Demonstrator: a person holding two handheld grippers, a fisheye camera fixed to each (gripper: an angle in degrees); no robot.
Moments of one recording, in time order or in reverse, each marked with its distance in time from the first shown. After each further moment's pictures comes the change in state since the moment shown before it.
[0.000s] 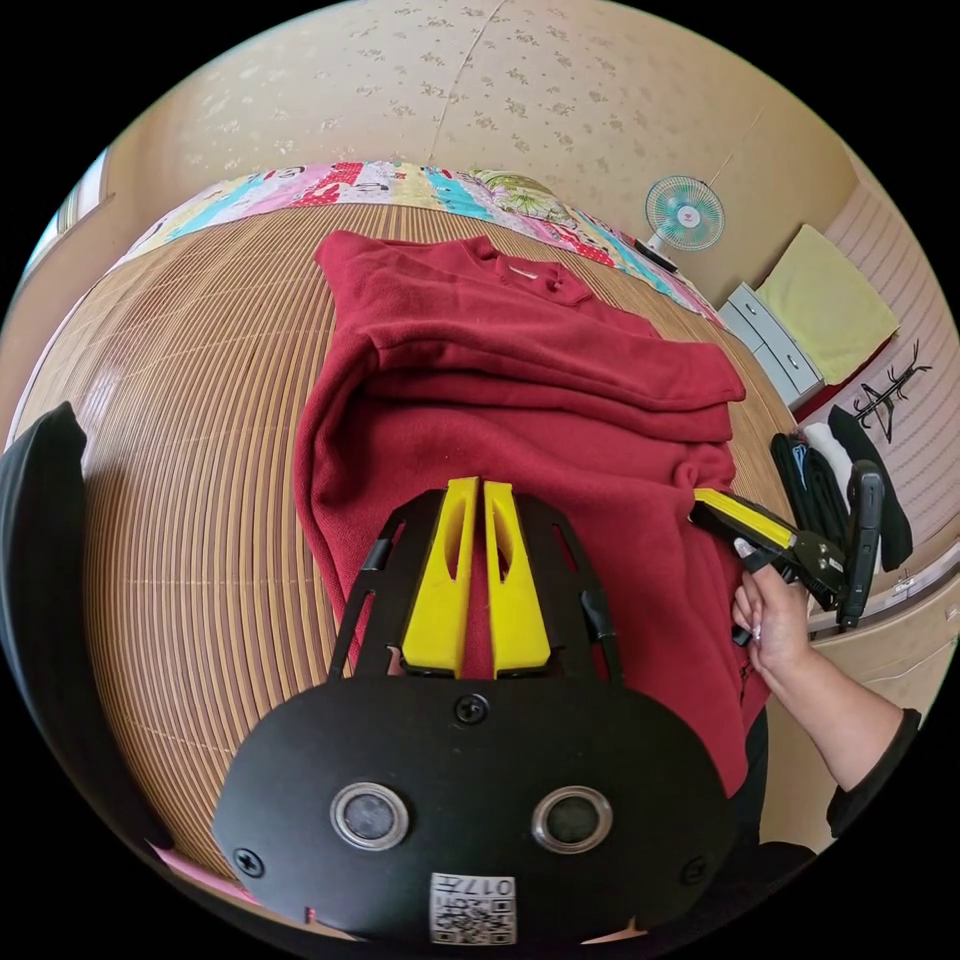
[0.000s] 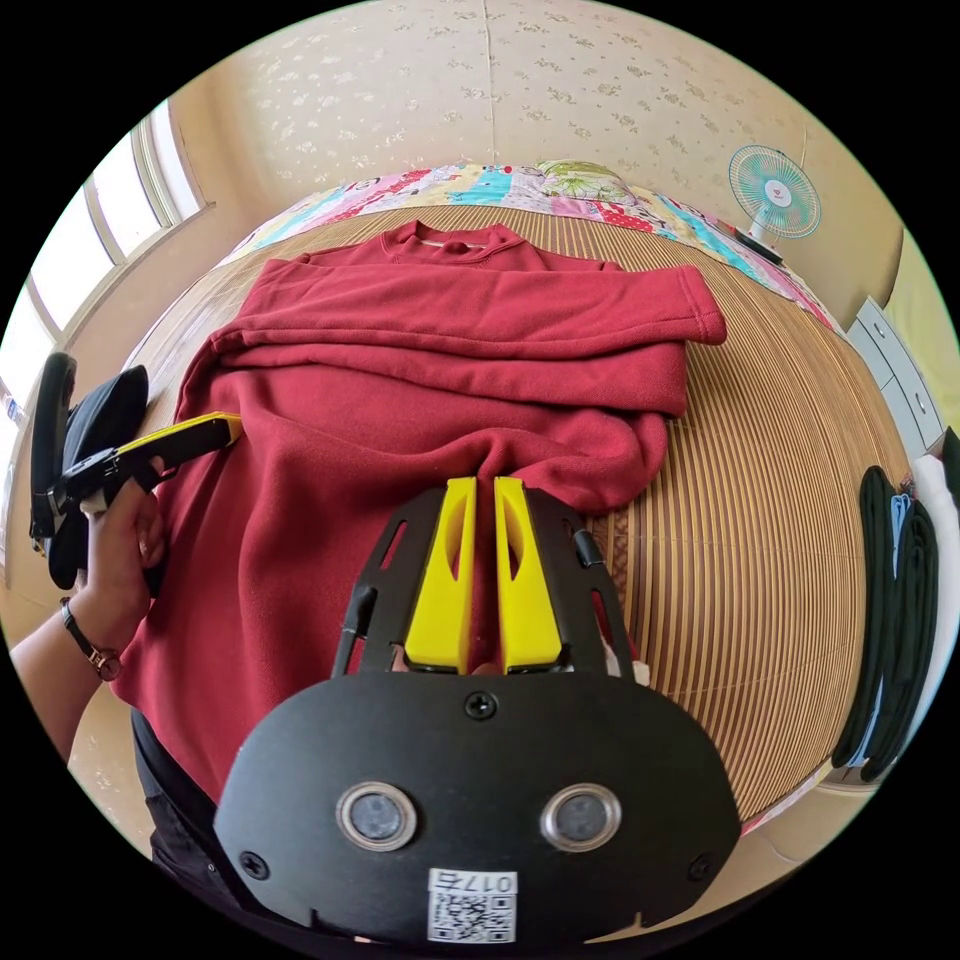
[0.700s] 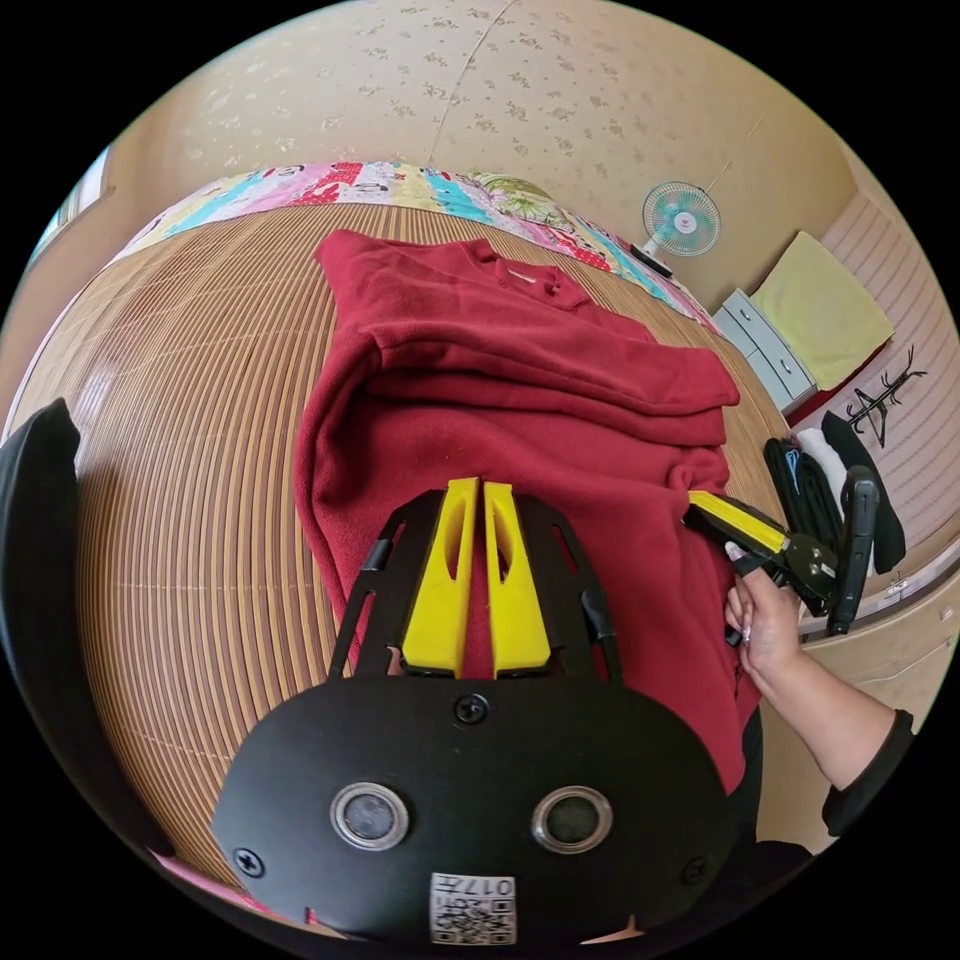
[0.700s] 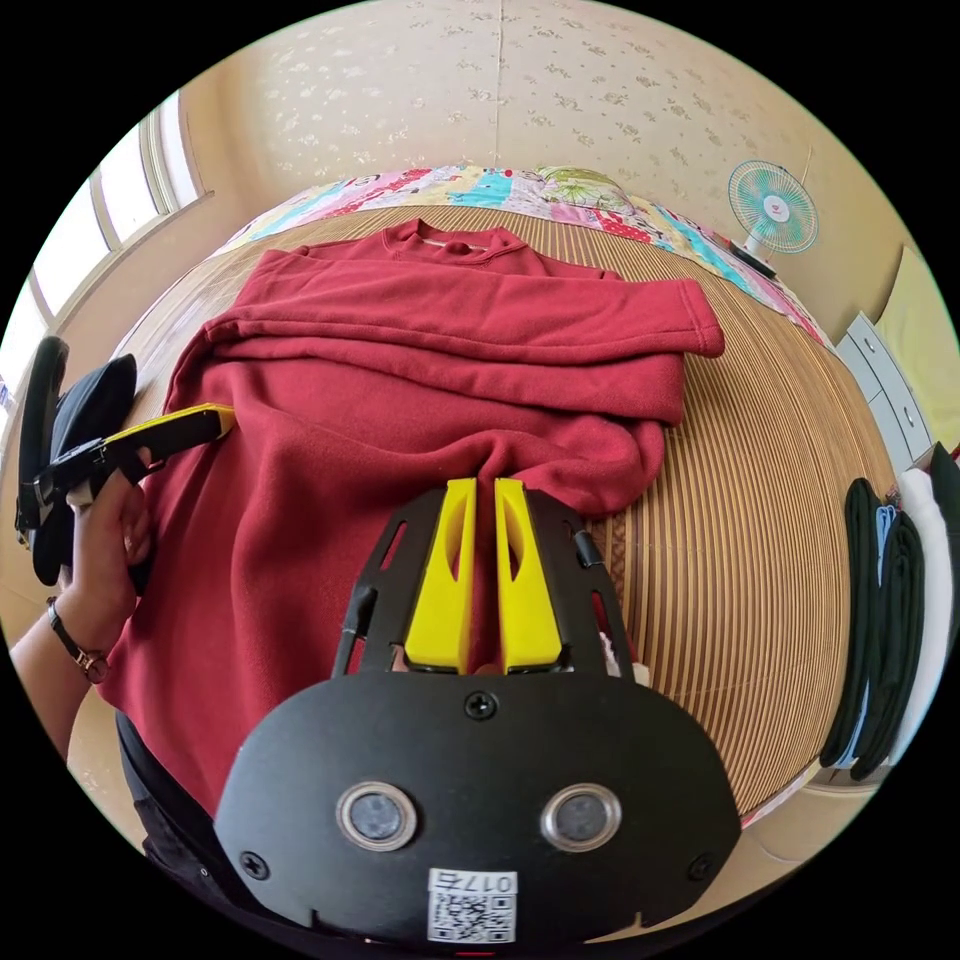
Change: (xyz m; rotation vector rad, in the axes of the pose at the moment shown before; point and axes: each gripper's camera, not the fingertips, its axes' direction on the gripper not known) left arm -0.011 -0.013 -0.015 0.012 0.034 -0.011; right arm -0.044 -0.036 0.024 0.010 0.050 -0.018
